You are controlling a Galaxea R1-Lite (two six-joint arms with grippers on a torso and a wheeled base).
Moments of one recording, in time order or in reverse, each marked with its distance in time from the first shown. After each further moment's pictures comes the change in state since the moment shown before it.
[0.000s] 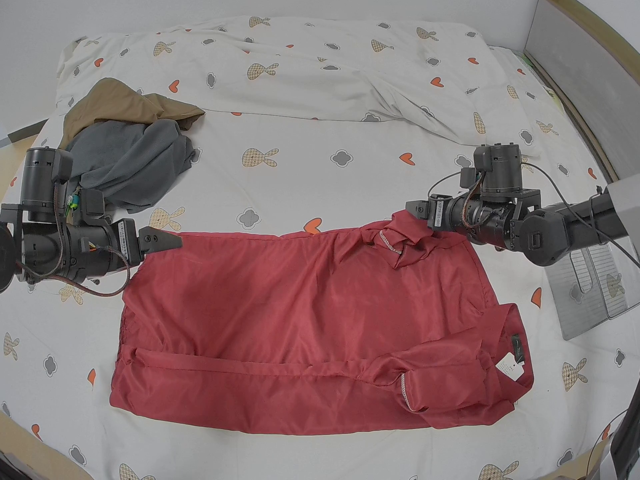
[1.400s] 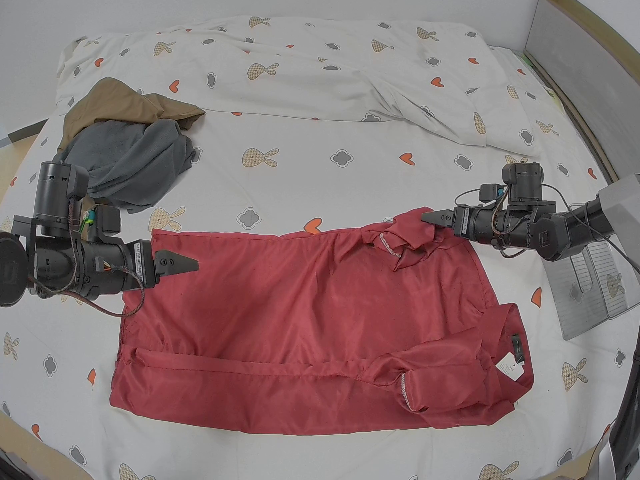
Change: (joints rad) left arm -0.052 0.021 0.046 -0.010 -0.004 0.036; right arm -0.217 0.111 -0.036 -0.008 0.507 0.061
